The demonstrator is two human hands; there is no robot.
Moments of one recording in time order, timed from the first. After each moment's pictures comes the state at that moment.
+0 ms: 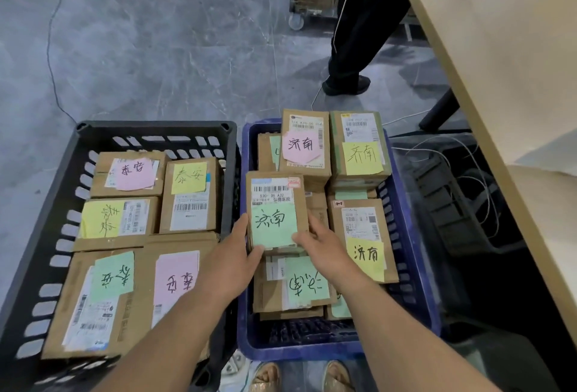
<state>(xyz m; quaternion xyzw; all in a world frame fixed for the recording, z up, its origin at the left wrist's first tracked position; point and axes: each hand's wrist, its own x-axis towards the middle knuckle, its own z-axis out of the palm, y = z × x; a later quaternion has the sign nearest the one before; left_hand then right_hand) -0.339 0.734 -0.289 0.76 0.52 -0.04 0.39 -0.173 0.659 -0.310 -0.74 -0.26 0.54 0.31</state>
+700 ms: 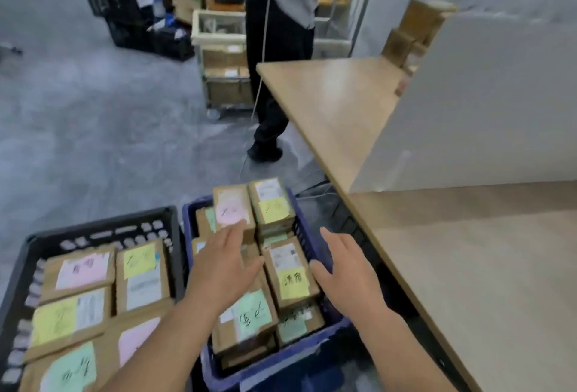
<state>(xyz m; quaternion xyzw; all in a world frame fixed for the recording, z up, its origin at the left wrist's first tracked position) -0.295 0.686 -0.108 0.90 0.33 0.04 0.27 -0.160 0.524 -0.097 -0.90 -0.37 0.16 0.19</state>
